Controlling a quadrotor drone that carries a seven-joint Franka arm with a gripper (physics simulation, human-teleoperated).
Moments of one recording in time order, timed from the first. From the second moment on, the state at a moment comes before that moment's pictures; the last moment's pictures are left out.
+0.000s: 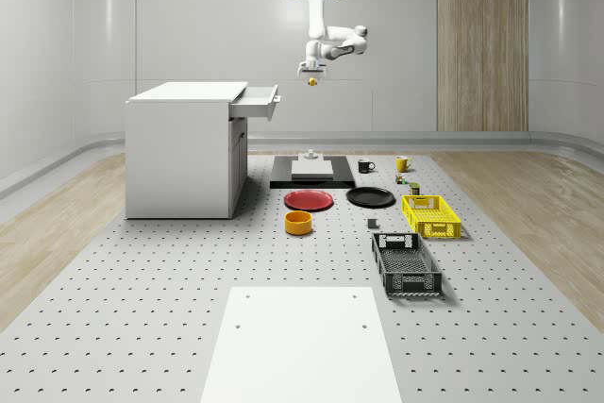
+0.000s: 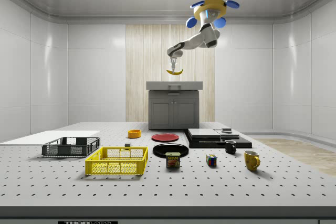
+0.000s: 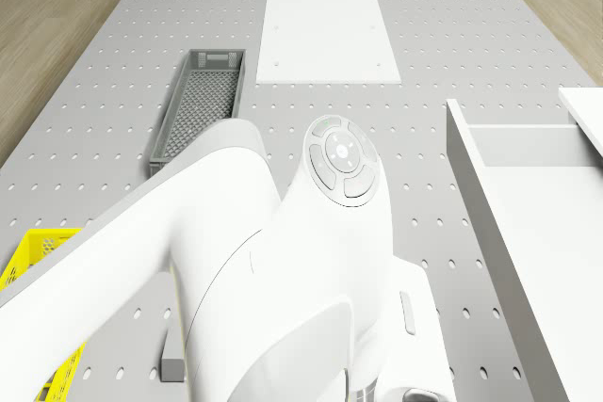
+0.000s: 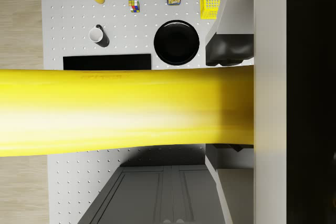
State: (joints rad) arm 1.51 -1.49 -1.21 -2.61 1.92 1.69 -0.20
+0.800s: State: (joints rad) arm 1.51 -1.49 -1.21 -2.61 1.92 1.69 -0.20
